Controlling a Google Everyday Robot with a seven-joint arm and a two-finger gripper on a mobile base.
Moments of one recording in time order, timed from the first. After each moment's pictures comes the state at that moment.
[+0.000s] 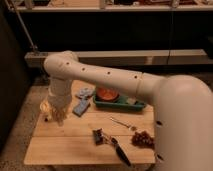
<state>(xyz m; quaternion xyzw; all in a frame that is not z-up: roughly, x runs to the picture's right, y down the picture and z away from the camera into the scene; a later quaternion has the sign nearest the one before) -0.217 0.135 0.643 -0.23 -0.45 -0.62 0.60</state>
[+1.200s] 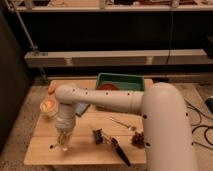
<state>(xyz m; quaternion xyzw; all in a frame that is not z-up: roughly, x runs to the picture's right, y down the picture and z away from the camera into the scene) -0.213 0.253 0.701 -0.26 -0.54 -0.62 0.51</state>
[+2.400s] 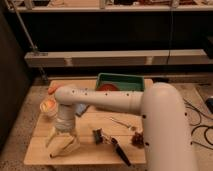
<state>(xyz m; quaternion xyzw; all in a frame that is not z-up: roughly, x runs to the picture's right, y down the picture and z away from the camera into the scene) -0.213 0.254 0.702 -0.26 -0.54 -0.62 0.51</state>
